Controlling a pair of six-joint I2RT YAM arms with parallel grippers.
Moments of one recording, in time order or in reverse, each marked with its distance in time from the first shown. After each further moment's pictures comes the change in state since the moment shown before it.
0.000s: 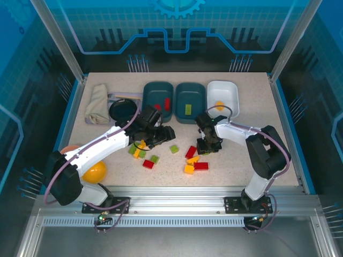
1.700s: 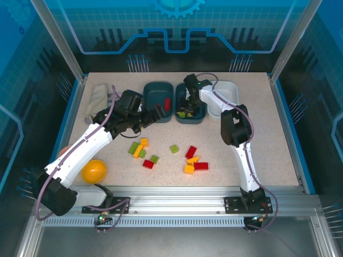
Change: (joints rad) left arm 0.159 -0.126 0.129 -0.059 -0.104 0.022; right arm -0.117 0.686 1.081 -0.170 -0.237 0.137
